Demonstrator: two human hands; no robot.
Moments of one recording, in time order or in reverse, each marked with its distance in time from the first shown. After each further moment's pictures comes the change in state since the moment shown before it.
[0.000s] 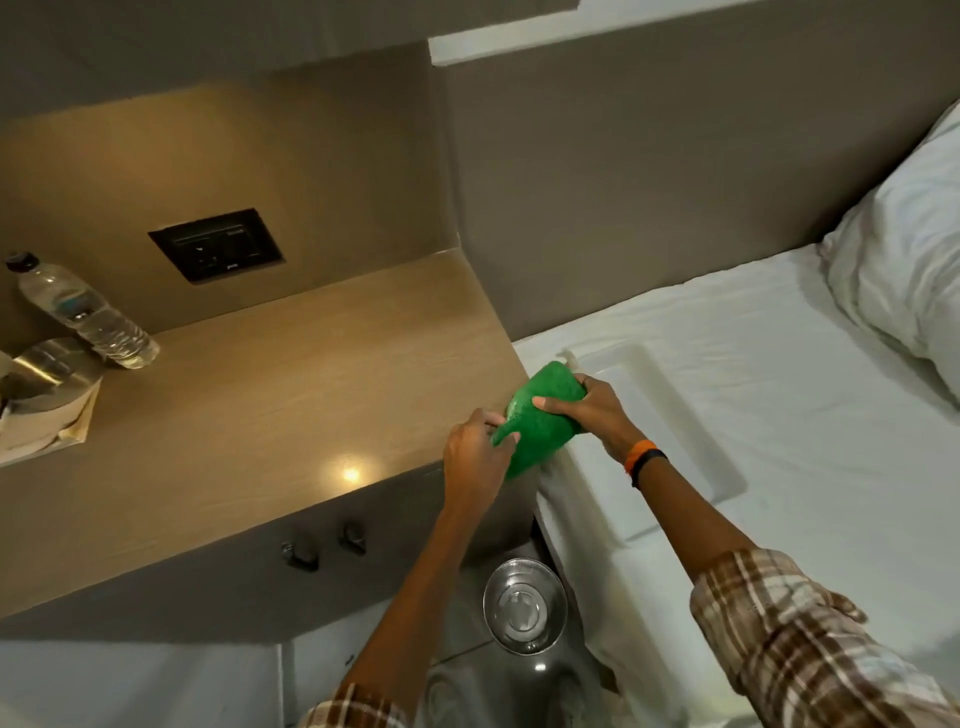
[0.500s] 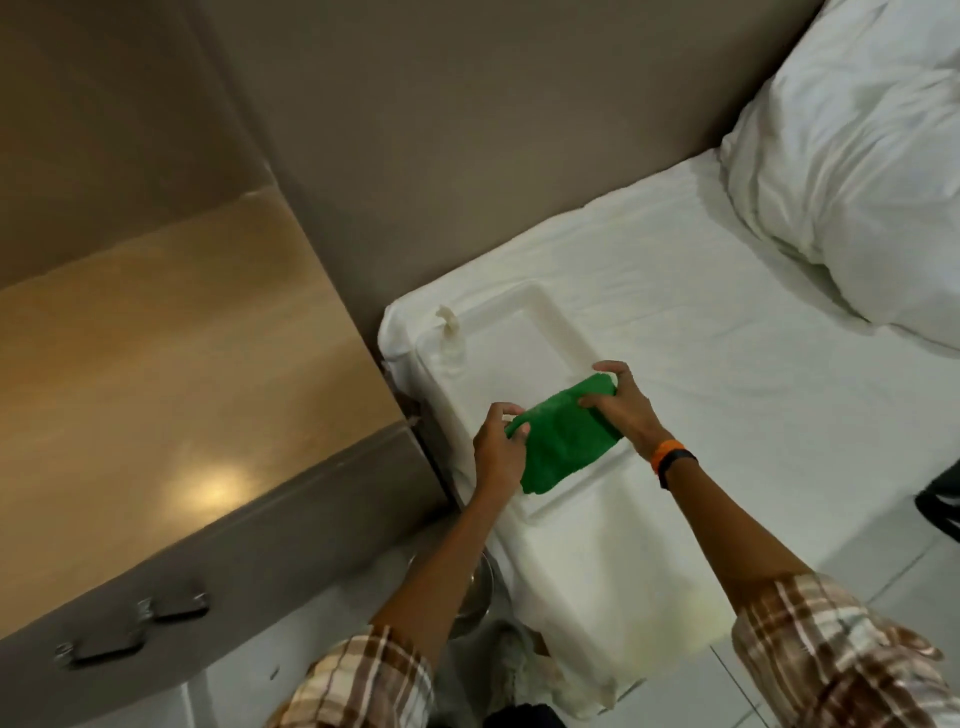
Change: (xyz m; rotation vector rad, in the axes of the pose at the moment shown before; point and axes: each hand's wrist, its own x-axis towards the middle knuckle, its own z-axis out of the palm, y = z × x) left_hand 0.026 0.017 0.237 -0.233 -0.313 -0.189; right_hand 0.037 0.140 -0.178 -0.117 0.278 0.252
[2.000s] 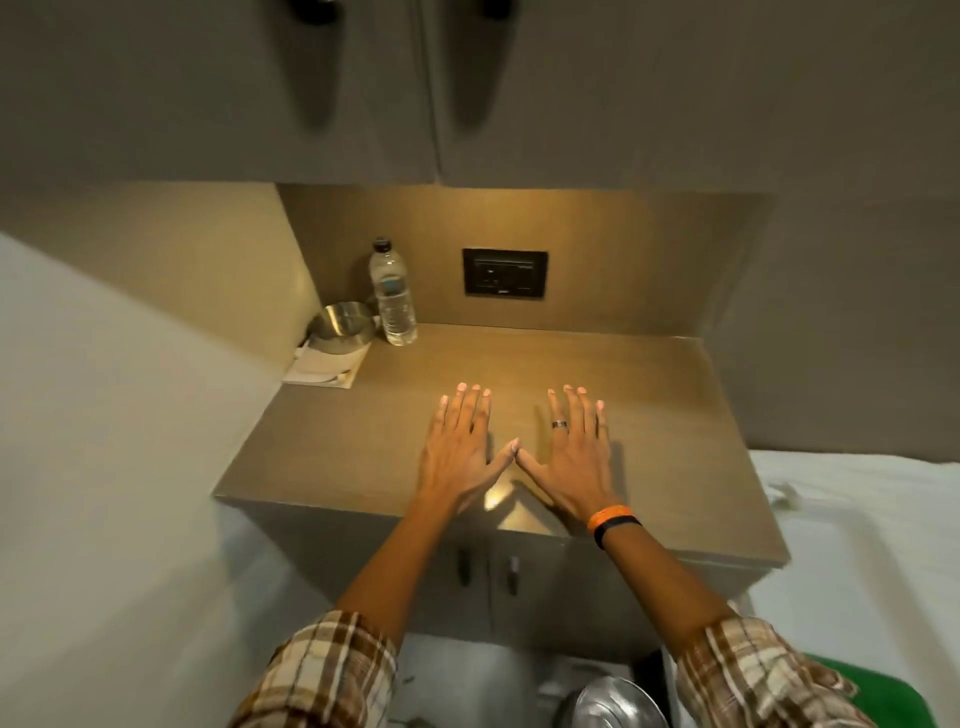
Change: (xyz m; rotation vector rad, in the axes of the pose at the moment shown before) left_hand -0.122 -0.079 -0.484 0.972 0.607 0.205; right_hand -0.237 -0.225 0.406 -0.893 0.004 -1.205
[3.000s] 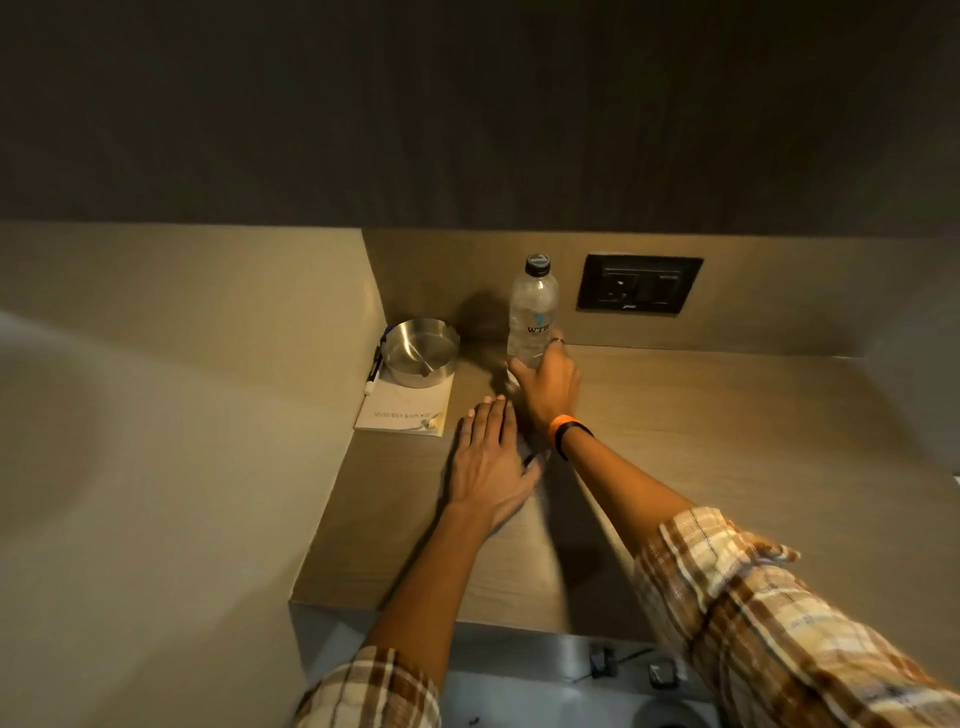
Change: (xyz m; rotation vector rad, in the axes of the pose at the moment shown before) left_hand 0.078 -0.189 0.038 -0.011 -0.106 -0.055; right_hand 0.237 -0.195 0.109 0.610 0.110 0.332
